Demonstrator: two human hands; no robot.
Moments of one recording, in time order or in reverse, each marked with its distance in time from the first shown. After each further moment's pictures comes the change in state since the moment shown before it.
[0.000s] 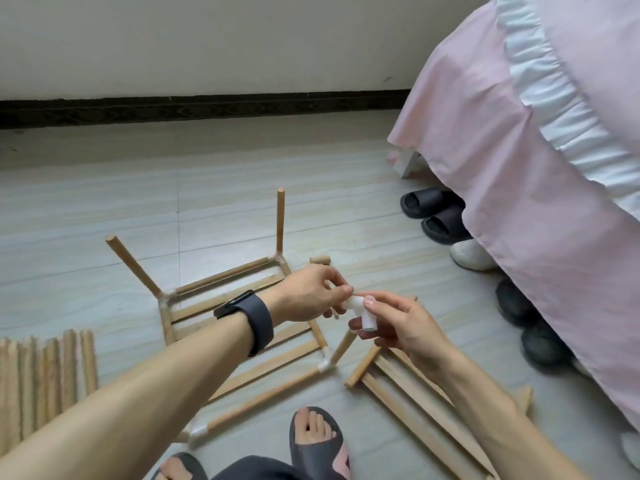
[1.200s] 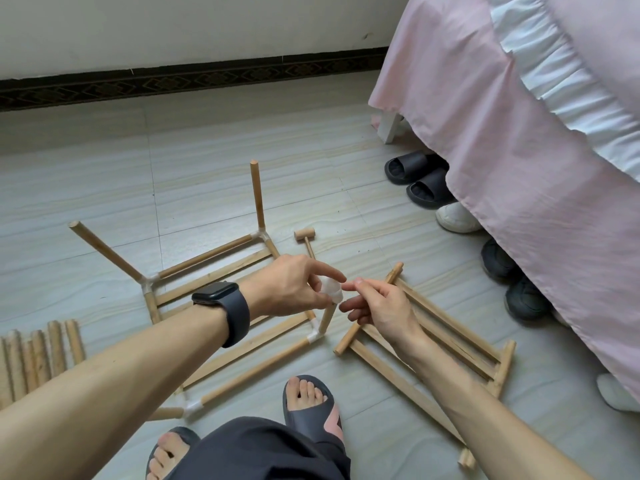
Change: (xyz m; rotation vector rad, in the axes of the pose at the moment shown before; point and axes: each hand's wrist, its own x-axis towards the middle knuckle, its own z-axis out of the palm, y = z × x) left_hand -0.011 0.004 0.016 0.405 -0.077 0.133; right_hand 0.015 0.058 -0.007 -0.017 0.191 -0.094
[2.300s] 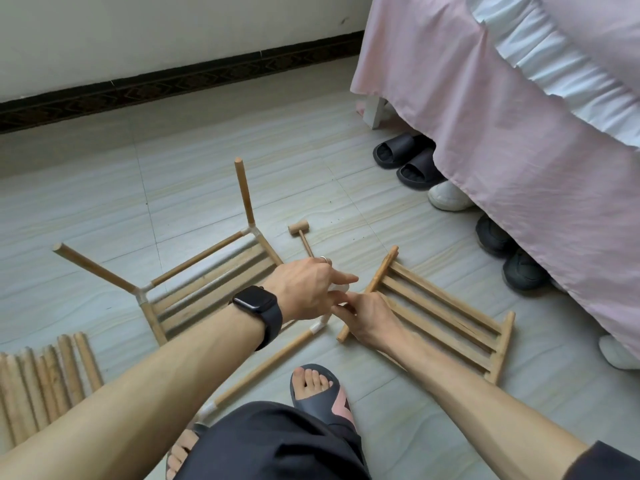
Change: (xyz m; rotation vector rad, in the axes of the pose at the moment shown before) left_hand 0.014 0.020 0.033 0.415 -0.006 0.103; right_hand 0.018 0.068 -0.001 -0.790 -0.050 -0.301
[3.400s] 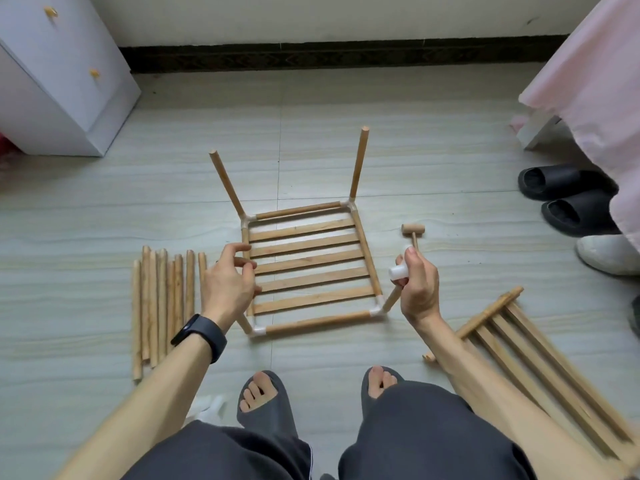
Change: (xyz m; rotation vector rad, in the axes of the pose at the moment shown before) left_hand -0.196 -0.190 0.077 -0.755 0.823 -0.984; right_hand 0.072 -0.127 0.061 0.563 0.312 -0.150
